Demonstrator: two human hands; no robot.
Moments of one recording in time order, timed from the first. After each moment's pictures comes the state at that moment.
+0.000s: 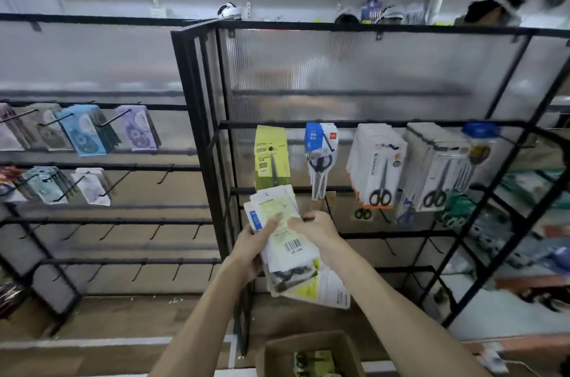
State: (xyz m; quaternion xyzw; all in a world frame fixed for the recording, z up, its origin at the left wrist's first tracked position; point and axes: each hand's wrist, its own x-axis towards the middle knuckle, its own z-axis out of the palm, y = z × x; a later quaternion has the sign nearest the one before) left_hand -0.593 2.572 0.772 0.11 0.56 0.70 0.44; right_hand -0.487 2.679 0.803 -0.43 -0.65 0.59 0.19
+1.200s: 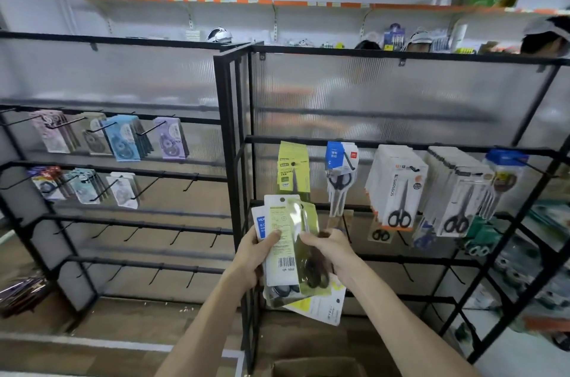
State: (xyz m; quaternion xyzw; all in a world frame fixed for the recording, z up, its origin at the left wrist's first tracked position) left_hand -0.611 2.541 0.786 0.14 0.61 0.68 0.38; right_hand -0.488 2.674 0.802 -0.41 -0.59 0.68 0.16
